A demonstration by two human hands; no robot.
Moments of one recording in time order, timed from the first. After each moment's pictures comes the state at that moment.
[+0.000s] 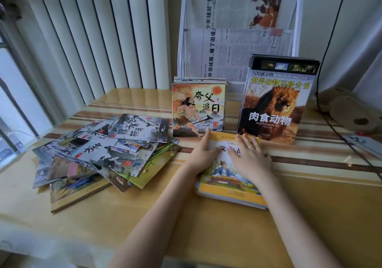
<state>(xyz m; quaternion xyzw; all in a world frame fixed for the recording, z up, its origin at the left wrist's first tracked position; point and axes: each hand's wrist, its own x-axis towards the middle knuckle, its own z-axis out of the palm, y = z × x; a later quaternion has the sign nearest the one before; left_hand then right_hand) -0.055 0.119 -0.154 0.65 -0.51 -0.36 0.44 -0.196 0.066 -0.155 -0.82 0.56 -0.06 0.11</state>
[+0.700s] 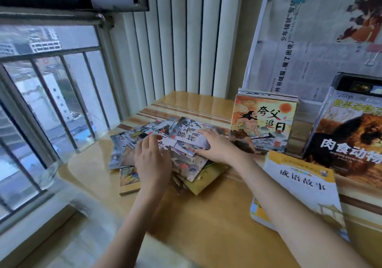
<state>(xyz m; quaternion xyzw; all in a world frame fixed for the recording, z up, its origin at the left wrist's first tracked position) 0.092 0.257 -0.149 0.86 -0.26 0.19 0.39 0.011 0.092 -0.117 -0.95 0.24 0.00 0.19</state>
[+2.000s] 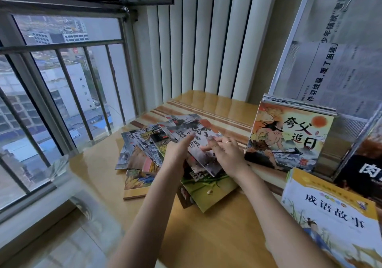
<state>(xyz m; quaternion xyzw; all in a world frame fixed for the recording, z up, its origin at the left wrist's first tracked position) 0.109 0.212 -0.119 0.66 -0.07 -0.30 0.69 0.028 0.086 -0.146 -0.91 0.22 -0.19 0.30</state>
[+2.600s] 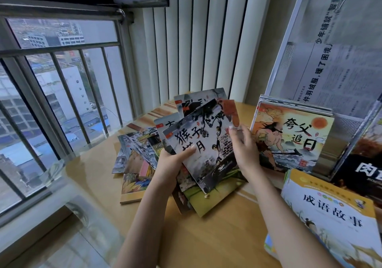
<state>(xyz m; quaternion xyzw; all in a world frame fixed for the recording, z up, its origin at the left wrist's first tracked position) 0.104 0.228 -0.138 0.58 -0.17 -0.26 0.76 0.015 0.064 -0.137 -0.75 0.32 -0.35 0.46</state>
